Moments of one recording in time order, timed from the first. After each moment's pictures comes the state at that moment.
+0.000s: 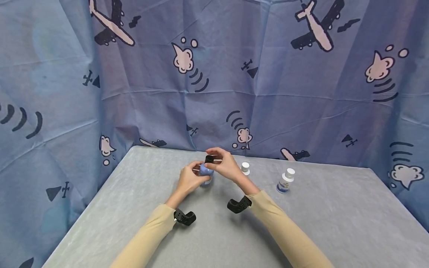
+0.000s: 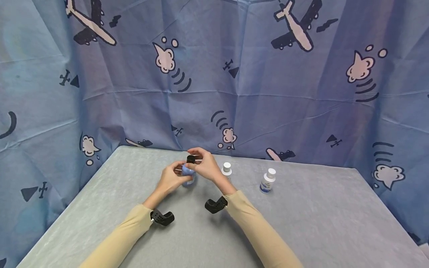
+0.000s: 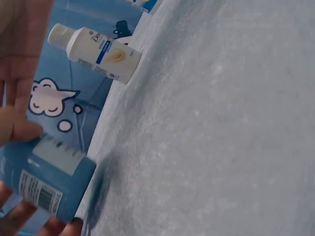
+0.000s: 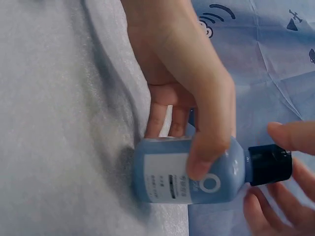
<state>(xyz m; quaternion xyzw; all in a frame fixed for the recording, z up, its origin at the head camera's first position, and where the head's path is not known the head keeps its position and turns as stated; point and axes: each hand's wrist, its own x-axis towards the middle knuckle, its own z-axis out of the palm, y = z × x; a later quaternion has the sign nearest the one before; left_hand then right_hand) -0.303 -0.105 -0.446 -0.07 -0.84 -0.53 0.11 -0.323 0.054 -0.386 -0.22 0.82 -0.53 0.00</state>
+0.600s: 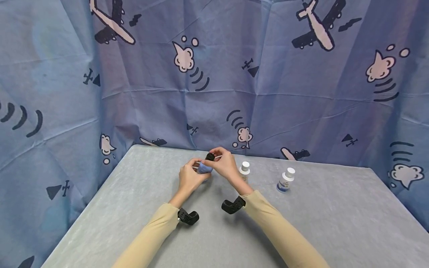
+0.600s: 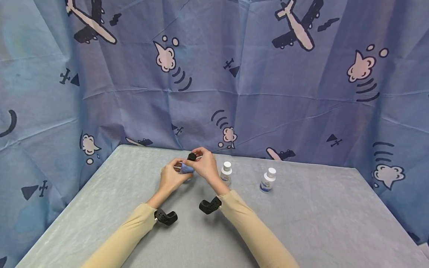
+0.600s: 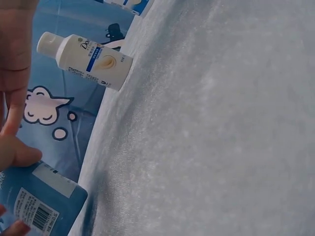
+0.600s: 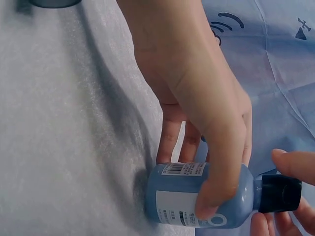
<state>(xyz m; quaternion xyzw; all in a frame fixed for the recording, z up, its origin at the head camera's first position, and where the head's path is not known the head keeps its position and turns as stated) -0.303 -0.096 -0.445 -0.01 -0.84 -0.50 0.19 -0.318 0.040 -0.386 -0.09 0.86 -0.49 -0.07</state>
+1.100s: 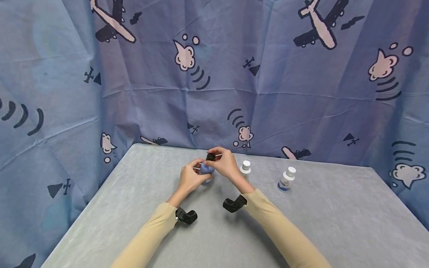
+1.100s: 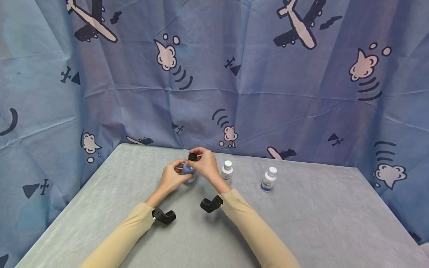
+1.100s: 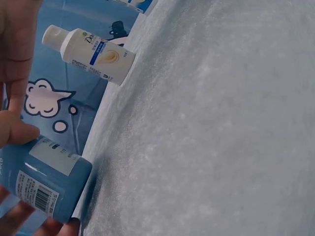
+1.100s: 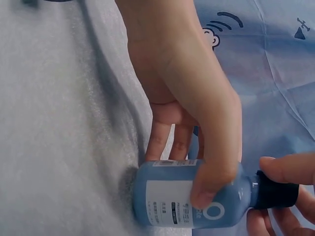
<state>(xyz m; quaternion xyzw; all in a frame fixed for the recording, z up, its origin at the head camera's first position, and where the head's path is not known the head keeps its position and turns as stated) -0.302 -0.104 -0.449 -0.05 -0.84 -0.53 0.13 -0.321 0.040 -0.386 -0.13 0.86 -0.49 -0.07</state>
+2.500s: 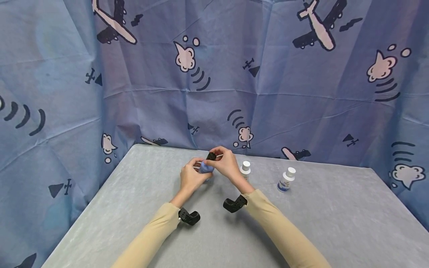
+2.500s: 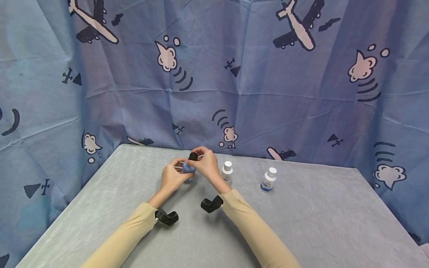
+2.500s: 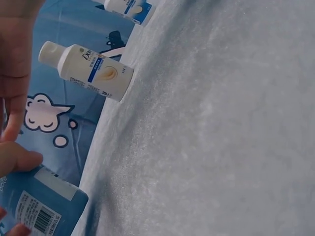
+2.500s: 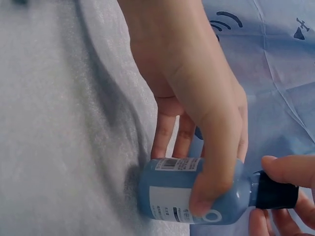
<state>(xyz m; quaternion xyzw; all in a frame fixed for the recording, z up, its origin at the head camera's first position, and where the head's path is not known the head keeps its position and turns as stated) -0.300 -0.093 -0.445 0.00 -0.84 -0.51 0.19 -0.320 0.041 -0.385 -0.11 0.86 -0.49 -0.07</state>
